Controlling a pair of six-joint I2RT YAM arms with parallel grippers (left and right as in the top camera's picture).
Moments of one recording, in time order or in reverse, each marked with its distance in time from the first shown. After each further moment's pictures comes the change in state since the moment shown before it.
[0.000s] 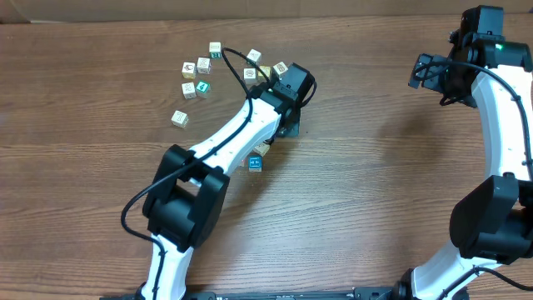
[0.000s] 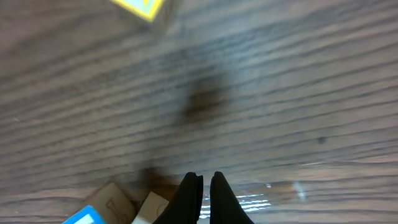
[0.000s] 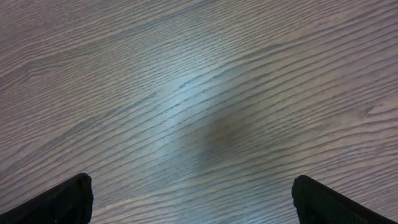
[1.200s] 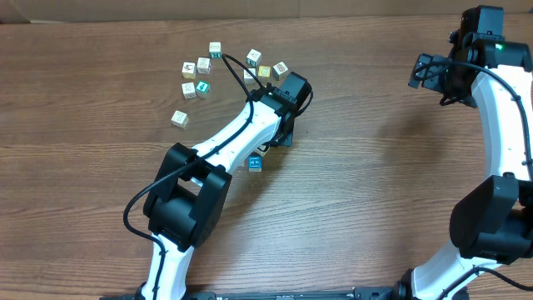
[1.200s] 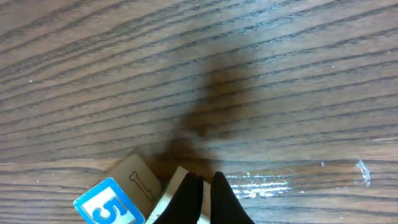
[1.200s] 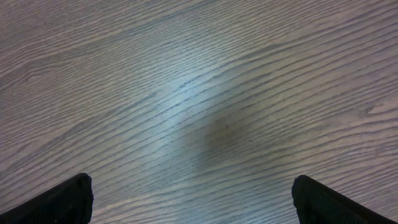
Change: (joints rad) left arm -0.002 0.003 -0.035 -0.070 -0.041 0.000; right arm 0.000 0.000 0.000 0.000 0.000 0.000
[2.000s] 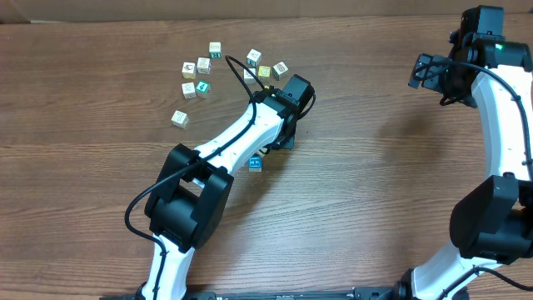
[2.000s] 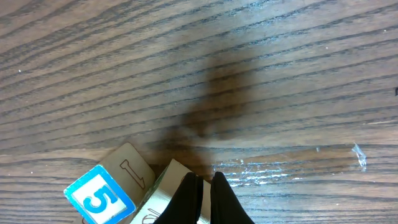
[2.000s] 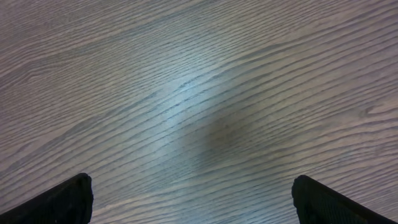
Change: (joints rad) left arm -0.013 0.000 0.000 -0.021 0.006 0.000; right arm 0.000 0.000 0.000 0.000 0.000 0.000
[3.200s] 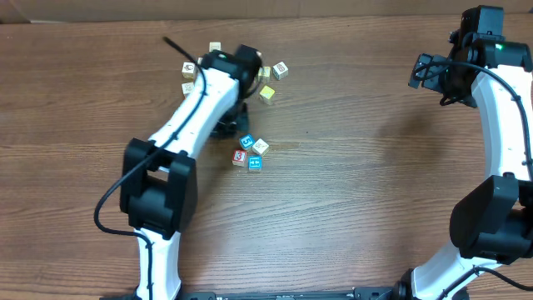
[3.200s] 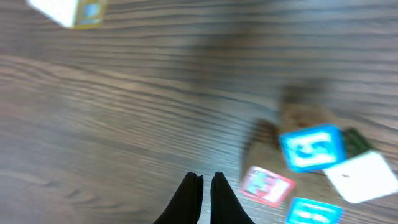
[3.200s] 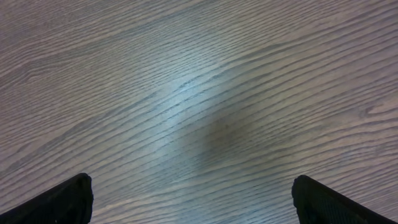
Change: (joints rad) left arm 0.240 -0.001 0.196 -0.449 0.008 -0.058; right arm 0.000 0.000 0.000 0.000 0.000 0.000
